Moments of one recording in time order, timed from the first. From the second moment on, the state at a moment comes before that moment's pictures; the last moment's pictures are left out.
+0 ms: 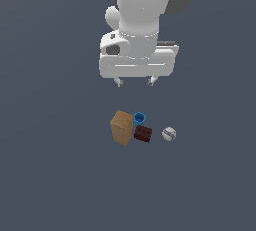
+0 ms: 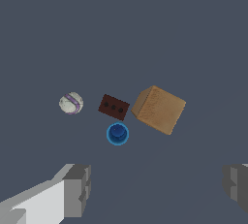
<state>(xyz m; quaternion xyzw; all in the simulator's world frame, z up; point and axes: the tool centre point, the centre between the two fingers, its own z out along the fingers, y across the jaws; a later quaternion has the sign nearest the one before) 0.001 0.023 0.325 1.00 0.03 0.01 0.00</state>
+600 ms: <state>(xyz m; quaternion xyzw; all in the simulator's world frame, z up) 0.005 0.014 0.325 1.00 0.02 0.01 -0.01</state>
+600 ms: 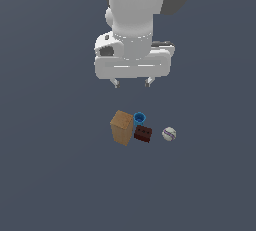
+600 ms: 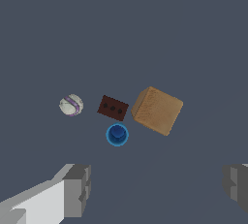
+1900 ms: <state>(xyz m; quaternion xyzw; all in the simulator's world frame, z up) 0.029 -0.010 0.239 0.99 -0.13 0.00 -0.01</state>
